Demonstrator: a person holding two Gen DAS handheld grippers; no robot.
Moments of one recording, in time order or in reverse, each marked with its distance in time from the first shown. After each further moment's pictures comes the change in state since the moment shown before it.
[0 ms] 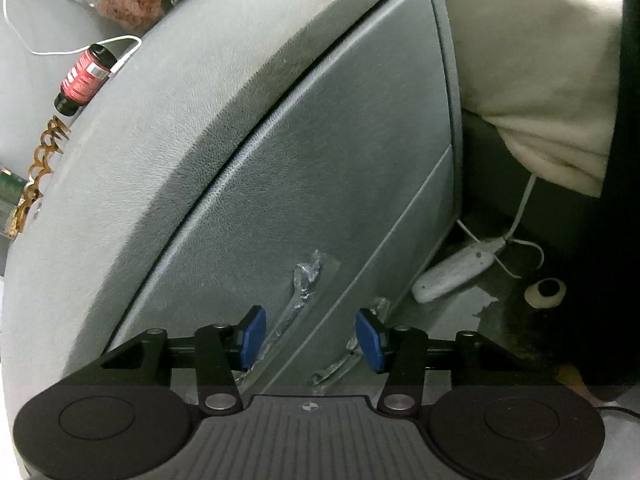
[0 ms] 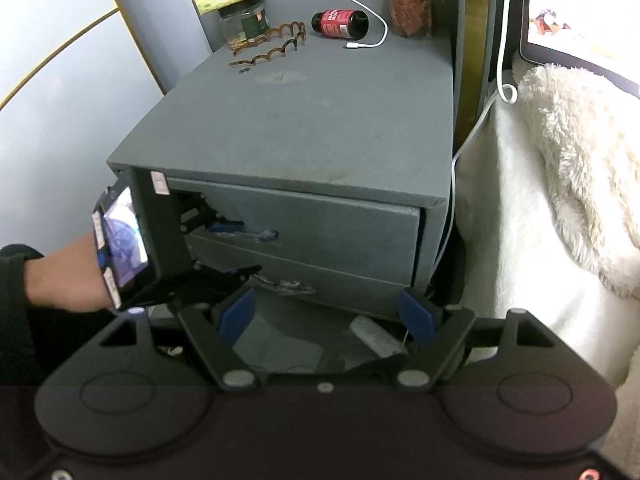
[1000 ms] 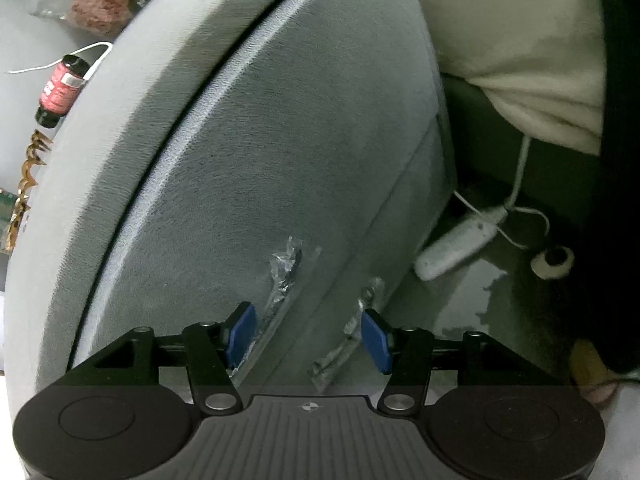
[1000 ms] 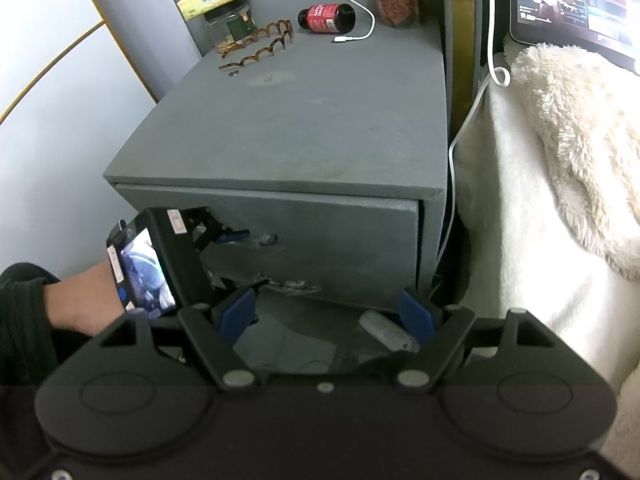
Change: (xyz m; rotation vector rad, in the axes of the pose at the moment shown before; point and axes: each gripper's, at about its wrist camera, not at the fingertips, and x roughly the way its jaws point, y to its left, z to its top) left arm 0.004 -0.024 -0.010 0.113 0.039 0.027; right arm 0.004 -0.005 0.003 0.066 0.016 0.007
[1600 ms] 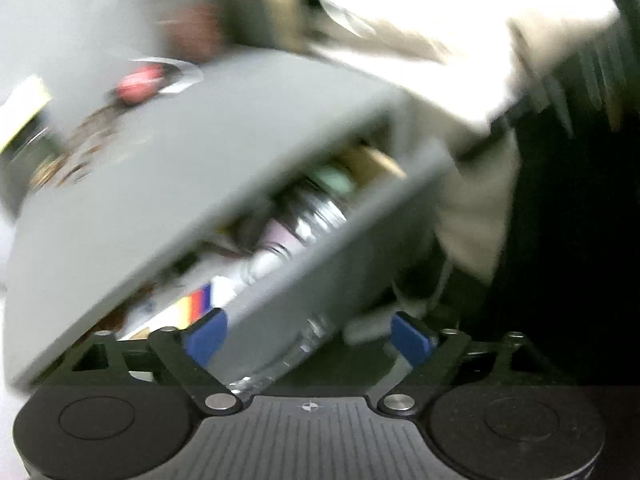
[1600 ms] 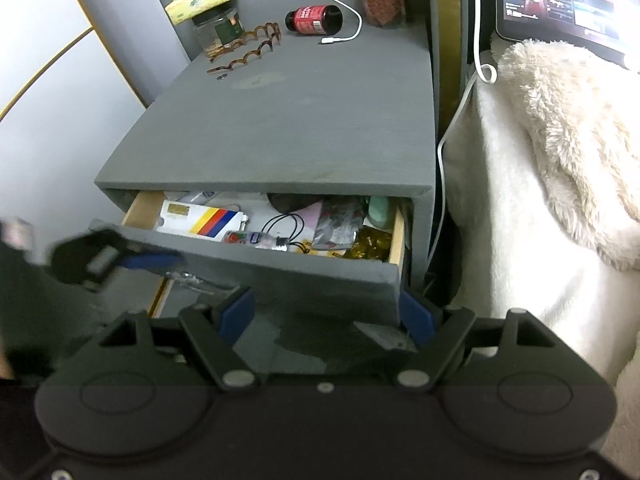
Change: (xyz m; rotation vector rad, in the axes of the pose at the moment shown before) left arm -0.140 0.058 -0.037 -0.538 -0.221 -0.147; right arm 0.000 -0.002 -0.001 0.023 -0.002 -0.030
